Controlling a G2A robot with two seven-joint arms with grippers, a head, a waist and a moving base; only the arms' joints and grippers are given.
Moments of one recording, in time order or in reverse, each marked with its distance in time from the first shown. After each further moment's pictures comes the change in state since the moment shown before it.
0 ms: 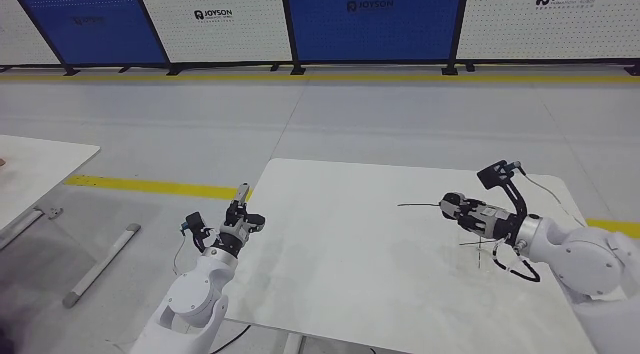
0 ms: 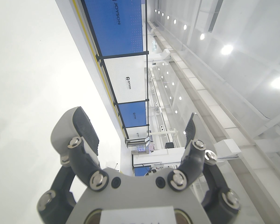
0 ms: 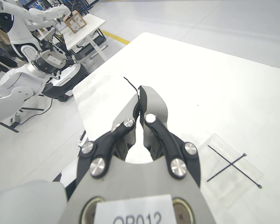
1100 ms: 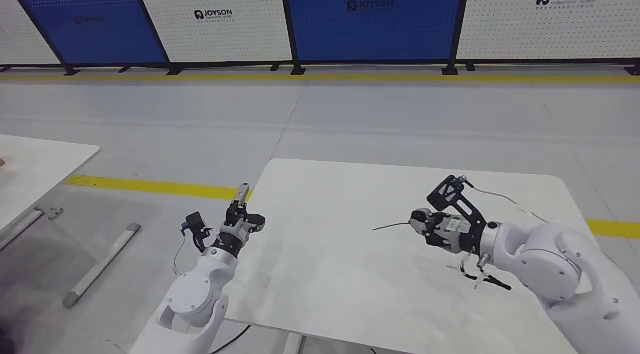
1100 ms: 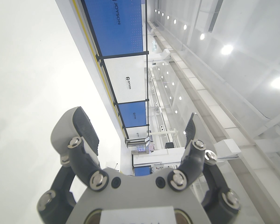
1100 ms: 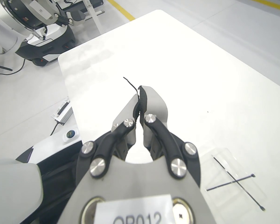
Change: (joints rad) left arm 0.000 0.000 0.000 0.000 0.000 0.000 0.000; right arm 0.115 0.040 -0.265 -0.080 -0.151 0.000 -0.049
